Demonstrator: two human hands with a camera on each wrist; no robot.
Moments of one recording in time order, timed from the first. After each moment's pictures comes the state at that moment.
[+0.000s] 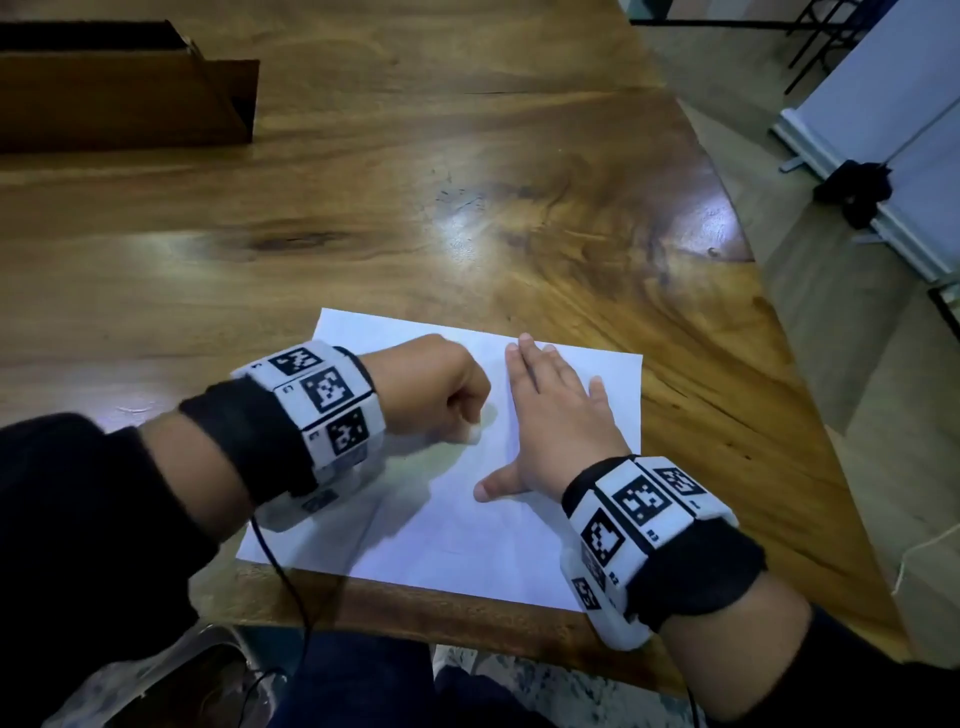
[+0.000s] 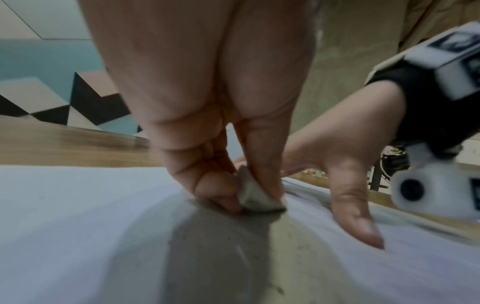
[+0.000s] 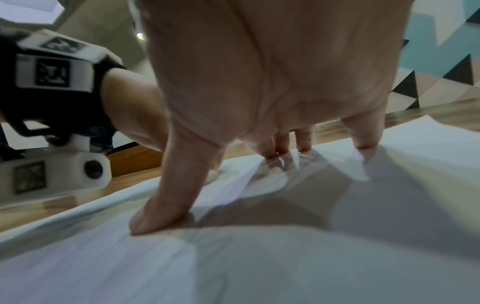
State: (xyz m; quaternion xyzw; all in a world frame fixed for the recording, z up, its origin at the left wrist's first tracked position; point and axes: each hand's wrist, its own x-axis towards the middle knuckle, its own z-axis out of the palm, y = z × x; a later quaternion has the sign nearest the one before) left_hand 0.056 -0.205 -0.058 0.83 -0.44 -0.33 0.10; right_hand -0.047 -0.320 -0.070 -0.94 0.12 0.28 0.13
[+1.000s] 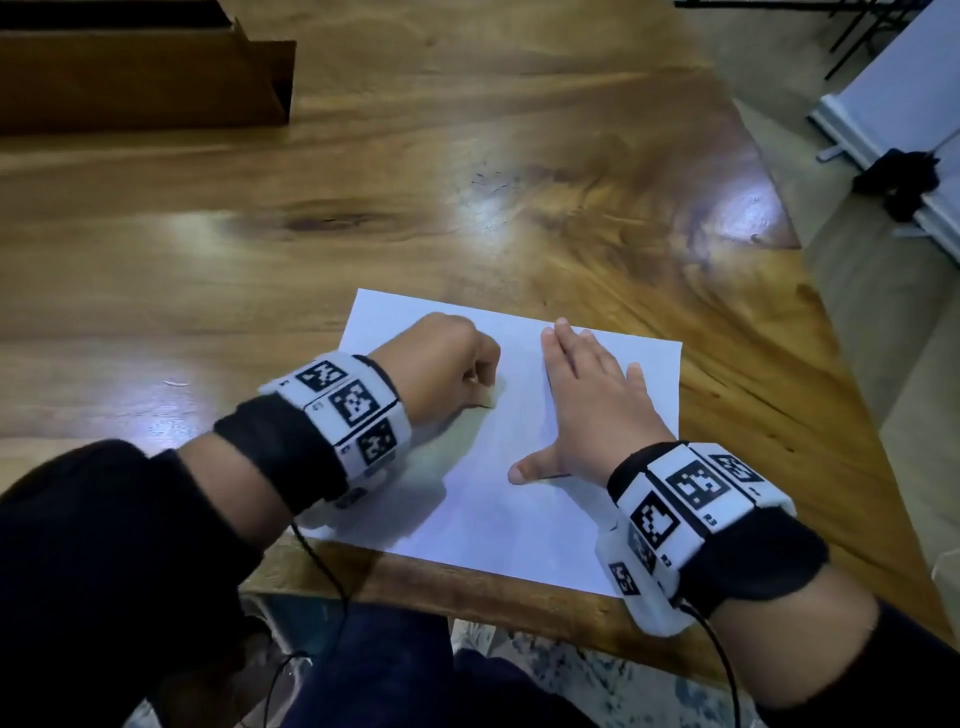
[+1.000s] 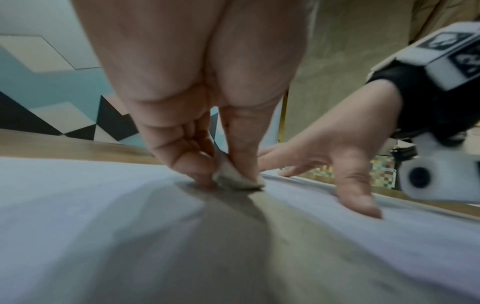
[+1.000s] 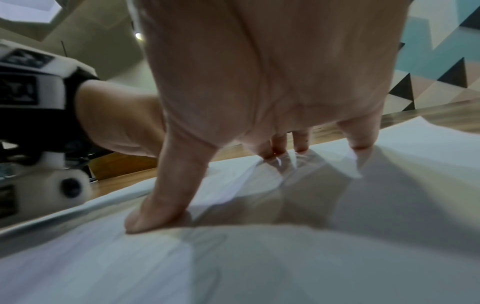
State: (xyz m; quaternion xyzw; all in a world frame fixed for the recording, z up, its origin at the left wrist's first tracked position) left_hand 0.049 -0.183 -0.066 0.88 -0.39 -0.22 0.16; right_hand -0.047 -0.320 -0.072 -0.94 0.12 0.29 0.14
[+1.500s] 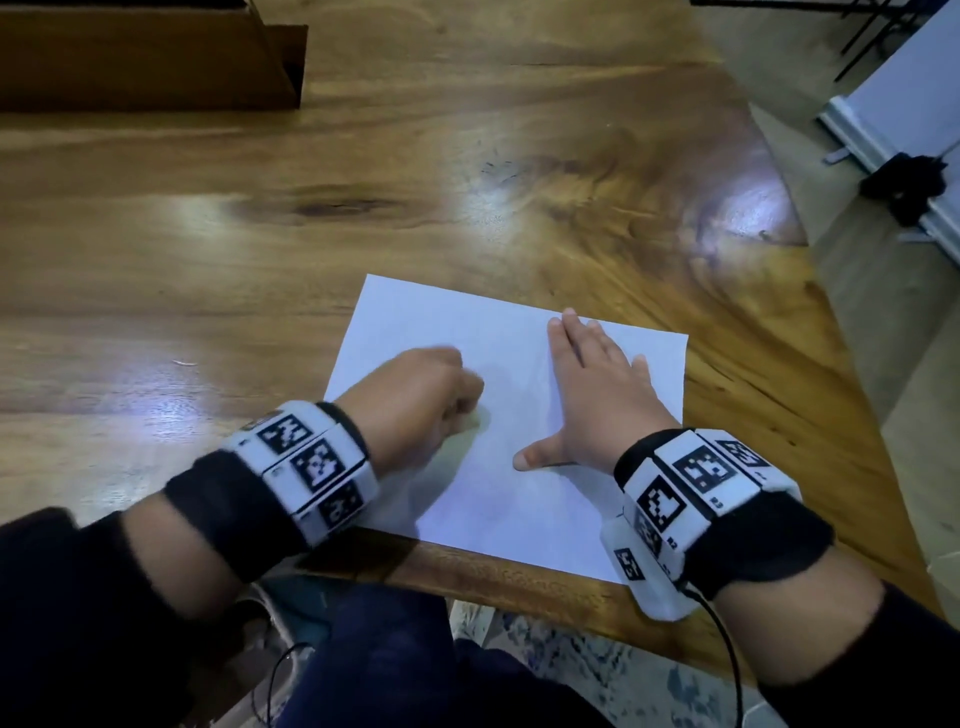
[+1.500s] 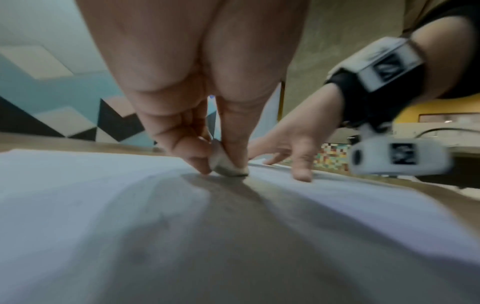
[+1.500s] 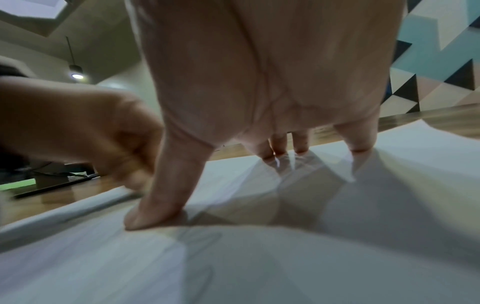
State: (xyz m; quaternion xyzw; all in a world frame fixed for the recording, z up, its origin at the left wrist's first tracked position) left_hand 0.020 -0.147 -0.071 0.88 -0.39 -0.21 0.19; right_hand -0.046 -0.320 -0.071 -0.94 0.12 0.30 0.13
